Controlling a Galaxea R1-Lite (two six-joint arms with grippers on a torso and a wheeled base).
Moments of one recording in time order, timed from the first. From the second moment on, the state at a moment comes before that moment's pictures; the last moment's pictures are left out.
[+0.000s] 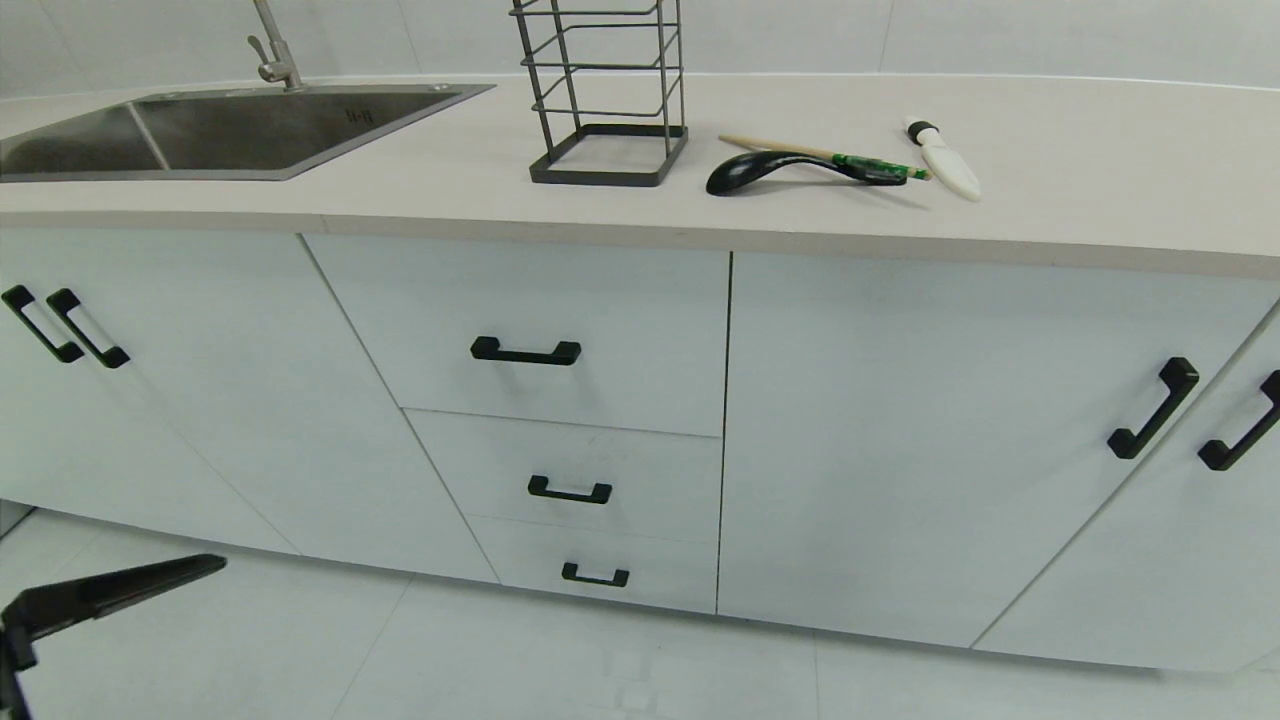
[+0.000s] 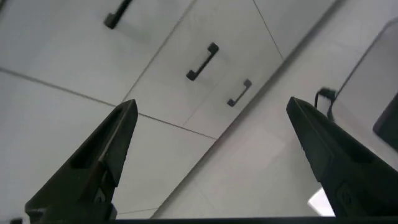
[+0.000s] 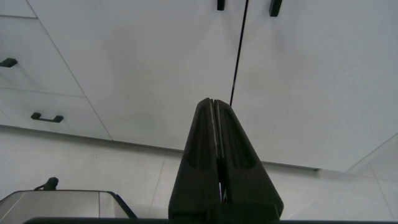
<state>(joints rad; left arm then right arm) -0.18 0.78 -0.40 -0.02 -0.34 0.92 0.00 0.00 0.00 0.00 0.00 -0.02</state>
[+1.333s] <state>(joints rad) -0.44 1.64 -0.61 -0.14 -0.11 1.17 0.00 0.00 0.00 0.00 0.00 -0.02</state>
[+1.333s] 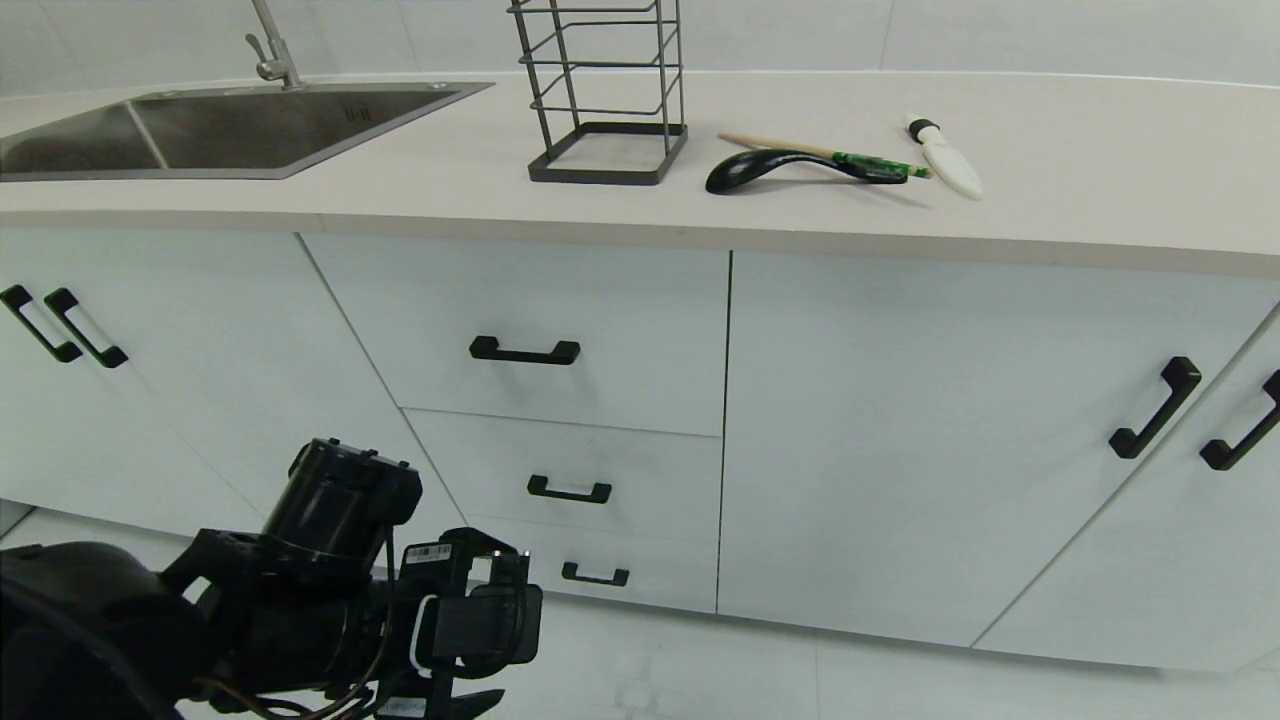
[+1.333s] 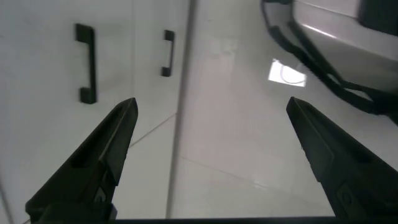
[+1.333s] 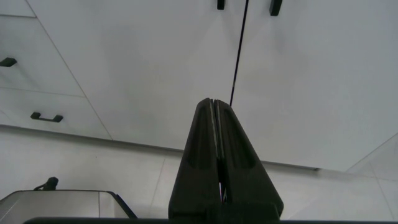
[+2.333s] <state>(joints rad) -0.38 1.91 -0.75 -0.26 -0.10 1.17 0.00 0.00 0.00 0.00 0.00 -0.02</state>
